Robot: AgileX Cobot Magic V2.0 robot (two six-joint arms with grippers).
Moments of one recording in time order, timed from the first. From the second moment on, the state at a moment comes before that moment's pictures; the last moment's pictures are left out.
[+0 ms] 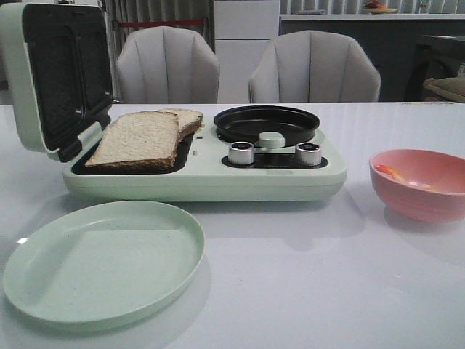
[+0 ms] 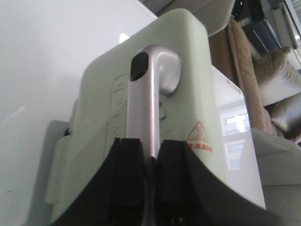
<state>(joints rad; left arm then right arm) 0.23 1.78 -1.46 -1.21 0.91 0.53 0.42 0.07 -0.18 0.05 0.29 0.07</state>
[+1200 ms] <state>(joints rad) -0.21 1.86 -1.53 -0.74 0.82 0.58 0.42 0.07 -0.18 0.05 0.29 0.07</state>
